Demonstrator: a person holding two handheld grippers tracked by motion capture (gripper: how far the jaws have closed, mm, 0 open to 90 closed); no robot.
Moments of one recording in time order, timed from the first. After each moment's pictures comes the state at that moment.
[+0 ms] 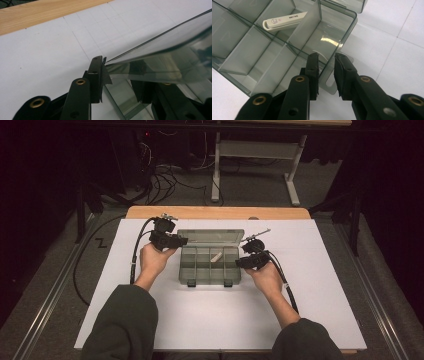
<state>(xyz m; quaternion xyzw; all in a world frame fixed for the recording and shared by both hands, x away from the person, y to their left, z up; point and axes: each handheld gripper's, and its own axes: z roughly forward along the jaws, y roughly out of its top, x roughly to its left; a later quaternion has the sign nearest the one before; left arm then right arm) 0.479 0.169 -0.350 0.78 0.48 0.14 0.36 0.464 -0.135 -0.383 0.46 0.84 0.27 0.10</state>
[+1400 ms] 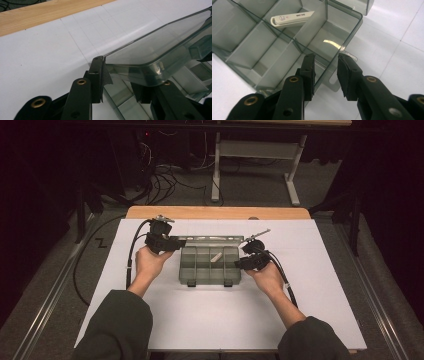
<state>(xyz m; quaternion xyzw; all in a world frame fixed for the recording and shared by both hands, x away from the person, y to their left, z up) 0.460 0.174 -0.340 0.79 0.47 0.14 0.38 0.461 -0.136 -0.380 0.43 0.86 0.27 0.09</state>
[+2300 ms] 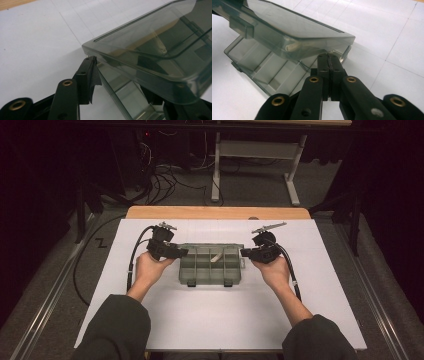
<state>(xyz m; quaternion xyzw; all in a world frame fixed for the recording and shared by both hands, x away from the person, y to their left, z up) 0.456 0.172 -0.360 0.81 0.47 0.11 0.35 0.462 -0.157 -0.352 0.43 0.83 0.36 0.09</state>
